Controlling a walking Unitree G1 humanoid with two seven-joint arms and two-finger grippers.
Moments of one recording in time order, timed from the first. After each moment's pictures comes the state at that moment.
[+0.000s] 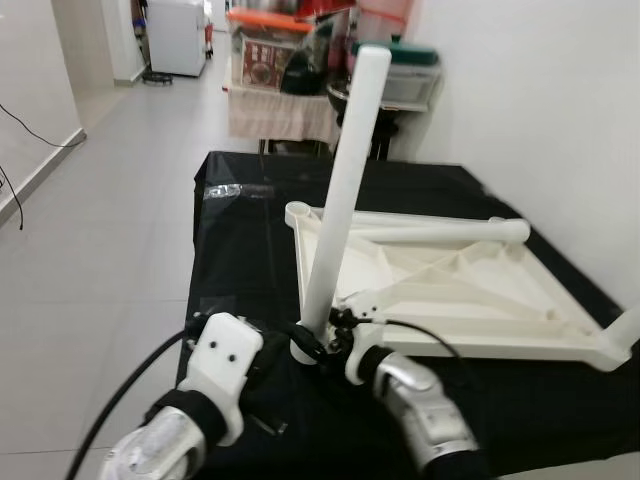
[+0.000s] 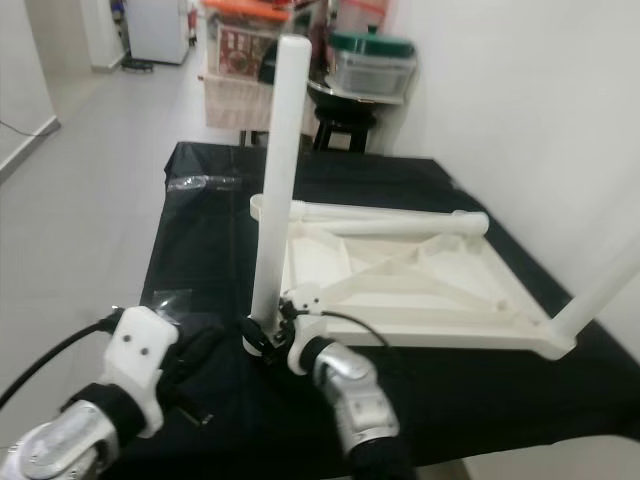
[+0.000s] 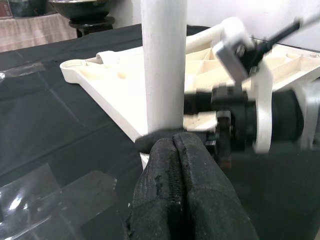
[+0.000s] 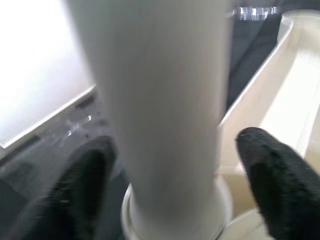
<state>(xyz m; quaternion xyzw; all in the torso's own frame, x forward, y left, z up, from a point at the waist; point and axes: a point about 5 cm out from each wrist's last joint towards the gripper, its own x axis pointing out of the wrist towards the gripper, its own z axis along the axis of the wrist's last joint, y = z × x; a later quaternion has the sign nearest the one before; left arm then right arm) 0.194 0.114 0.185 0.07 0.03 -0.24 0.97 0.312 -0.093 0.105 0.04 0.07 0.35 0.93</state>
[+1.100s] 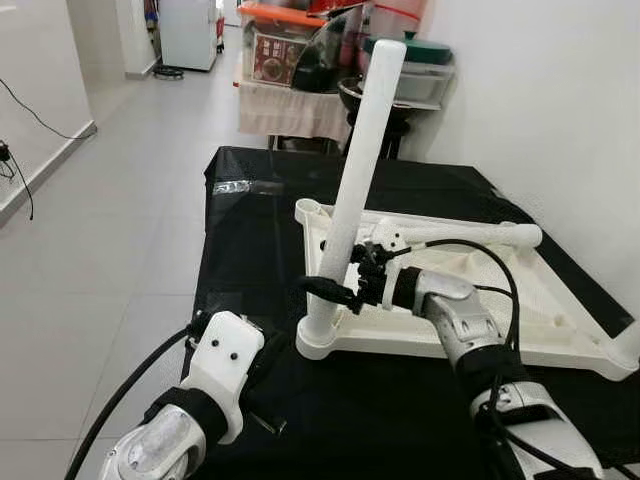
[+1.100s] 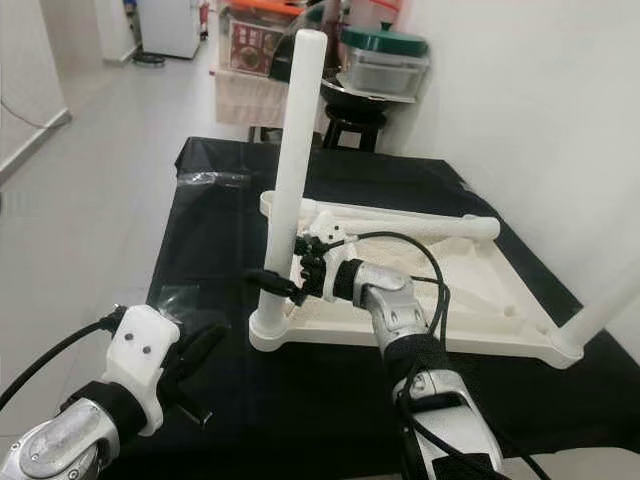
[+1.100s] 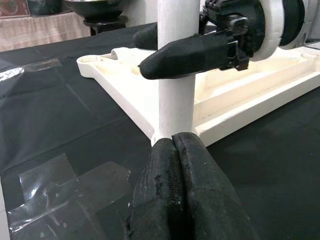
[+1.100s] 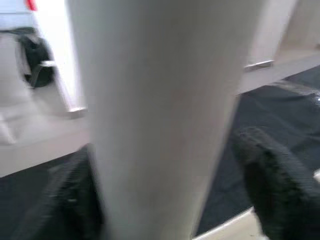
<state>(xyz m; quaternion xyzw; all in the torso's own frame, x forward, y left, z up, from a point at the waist) 0.195 0.112 0.186 0.07 0.02 -0.24 0.97 0.361 -0.123 0.174 -0.02 0.01 0.54 0.84</state>
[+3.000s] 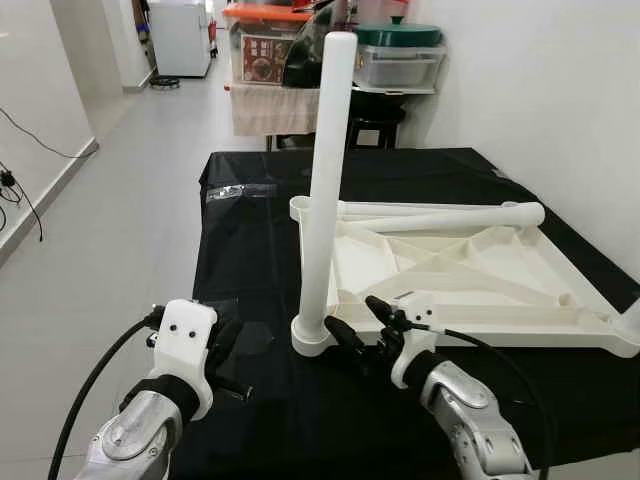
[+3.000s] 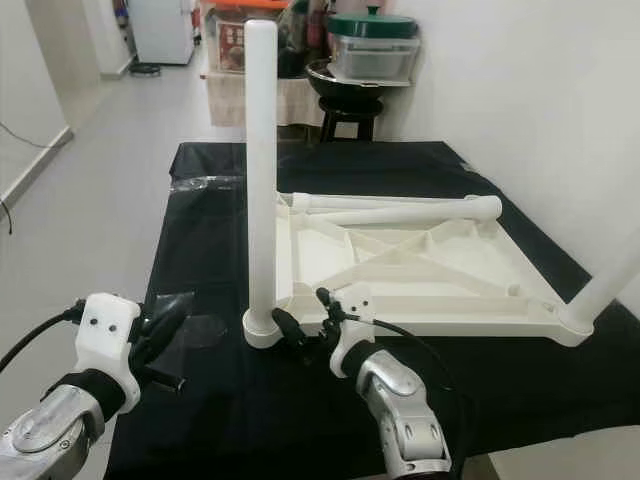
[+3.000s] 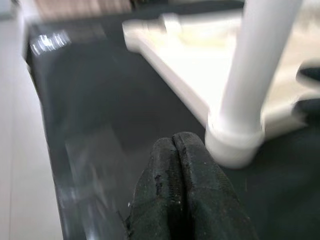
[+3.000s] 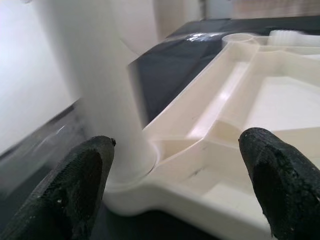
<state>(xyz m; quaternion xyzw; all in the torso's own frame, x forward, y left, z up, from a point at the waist) 0.220 0.152 0.149 0.03 0.06 -0.14 0.99 0.276 -0.143 0.111 0.02 0.06 0.30 0.95</state>
